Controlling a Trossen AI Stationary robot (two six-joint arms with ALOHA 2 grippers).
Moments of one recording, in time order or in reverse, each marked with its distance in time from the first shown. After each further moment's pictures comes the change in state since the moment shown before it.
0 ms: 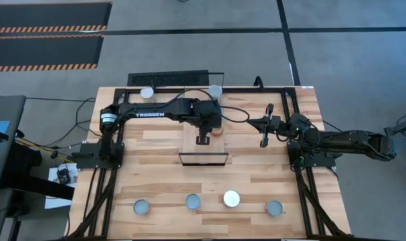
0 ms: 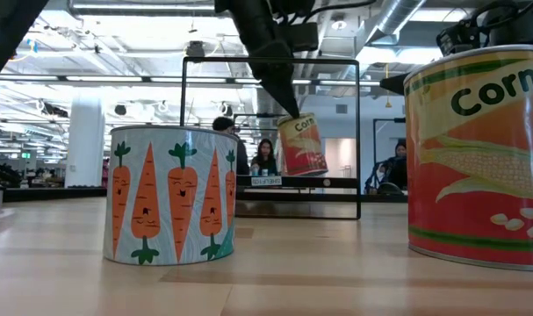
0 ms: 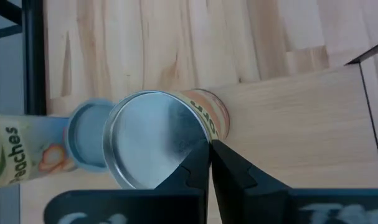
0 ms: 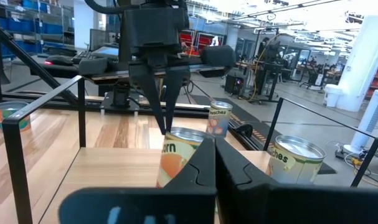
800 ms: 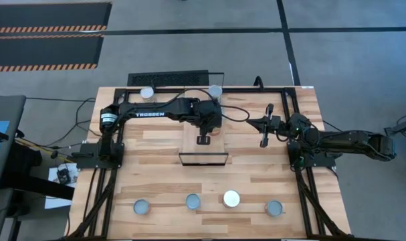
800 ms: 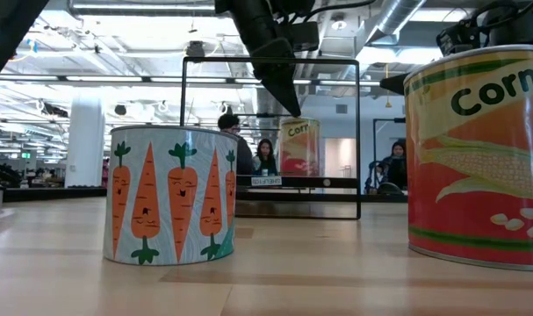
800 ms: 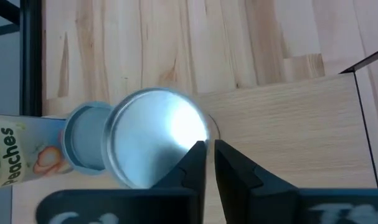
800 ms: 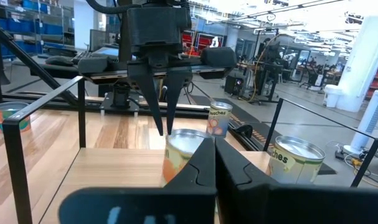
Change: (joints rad) left arm 0.000 0.000 0.000 0.009 0.018 -0.023; right arm 0.000 0.000 0.000 0.002 0.000 0.000
